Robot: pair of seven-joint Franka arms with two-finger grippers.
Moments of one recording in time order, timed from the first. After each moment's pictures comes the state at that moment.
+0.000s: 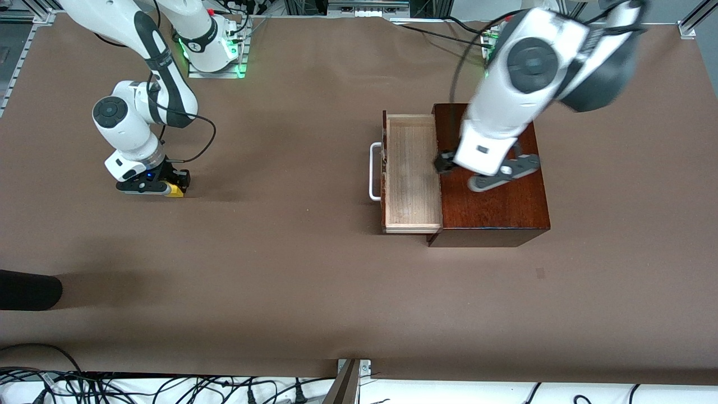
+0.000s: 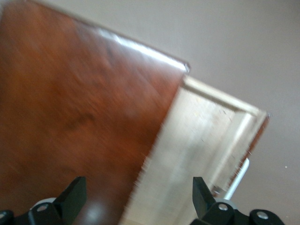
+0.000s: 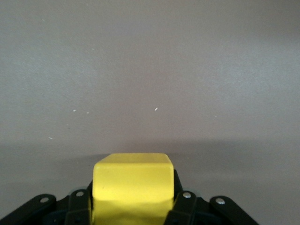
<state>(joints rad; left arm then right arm) -0.33 0.30 -0.24 -1.54 0.02 1.74 -1.02 0.44 0.30 -0.44 -2.49 0.06 2.90 -0.04</state>
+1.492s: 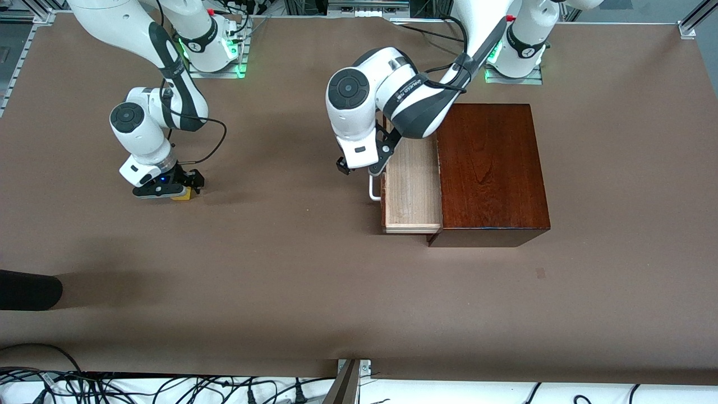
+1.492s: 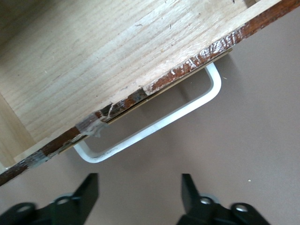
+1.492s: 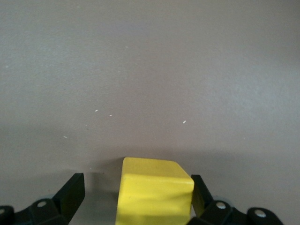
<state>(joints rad) -0.65 0.66 -0.22 -1.32 0.03 1.85 -1.87 0.45 0.35 -0.41 -2.47 0.06 2.95 -0.18</state>
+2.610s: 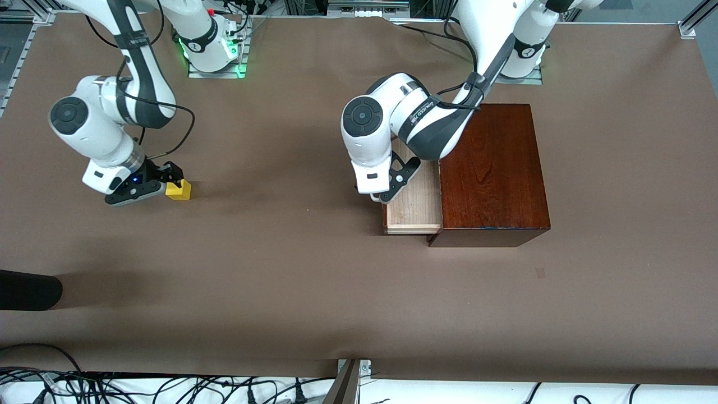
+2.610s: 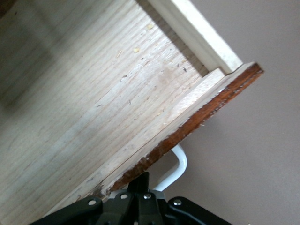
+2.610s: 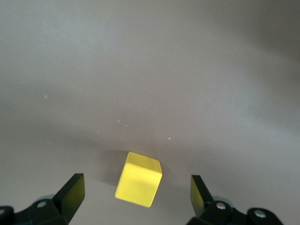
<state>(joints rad) -0.62 0.70 -0.16 -1.28 0.12 1.86 -1.65 0.45 0.17 -0.45 -2.21 0.06 2.41 -0.40</state>
